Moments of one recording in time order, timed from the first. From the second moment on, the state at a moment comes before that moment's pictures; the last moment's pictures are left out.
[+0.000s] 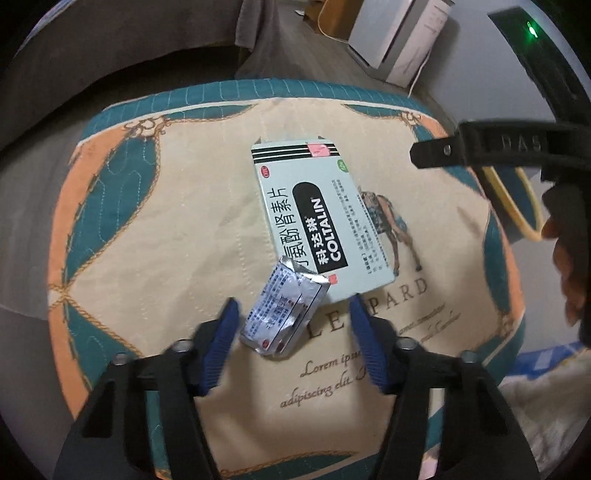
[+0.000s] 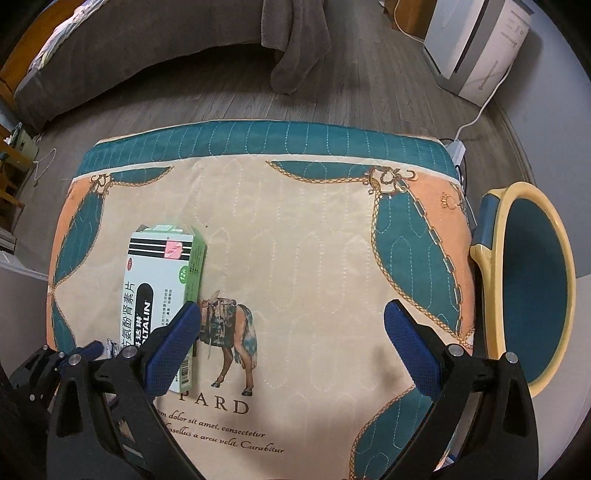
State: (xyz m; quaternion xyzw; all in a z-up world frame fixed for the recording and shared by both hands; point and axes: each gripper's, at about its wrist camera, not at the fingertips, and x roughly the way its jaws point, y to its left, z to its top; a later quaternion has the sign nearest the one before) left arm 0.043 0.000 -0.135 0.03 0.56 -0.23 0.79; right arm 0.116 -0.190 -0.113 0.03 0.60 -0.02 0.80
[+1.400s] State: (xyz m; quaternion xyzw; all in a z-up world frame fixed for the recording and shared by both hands) left arm 0.054 0.056 -0.144 0.04 0.59 -0.15 0.79; right arm 0.140 -0.082 -0.175 0.01 0.64 0.04 0.77
